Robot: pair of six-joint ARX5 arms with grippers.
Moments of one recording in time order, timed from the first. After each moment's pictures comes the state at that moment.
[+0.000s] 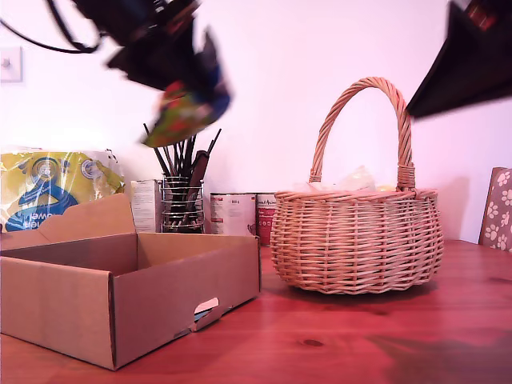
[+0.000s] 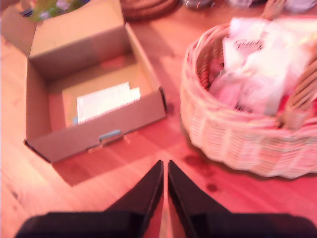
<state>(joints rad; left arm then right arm) -0.51 1.51 1.28 -0.41 0.34 0.14 0.45 0.77 0.59 -0.32 -0.23 -0.03</state>
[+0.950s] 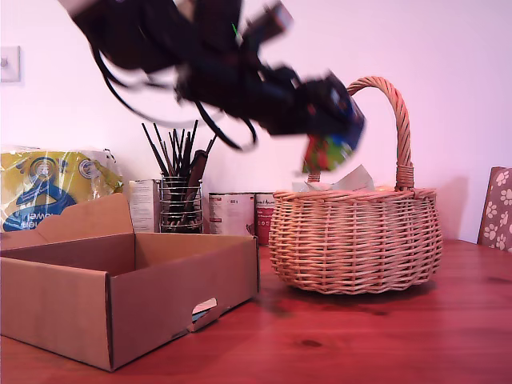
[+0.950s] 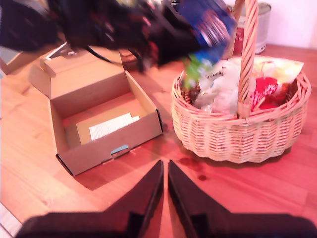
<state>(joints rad) -0.70 1.96 1.28 0.49 0.38 0.16 0.45 0.31 0.59 -0.65 -0.17 0.05</state>
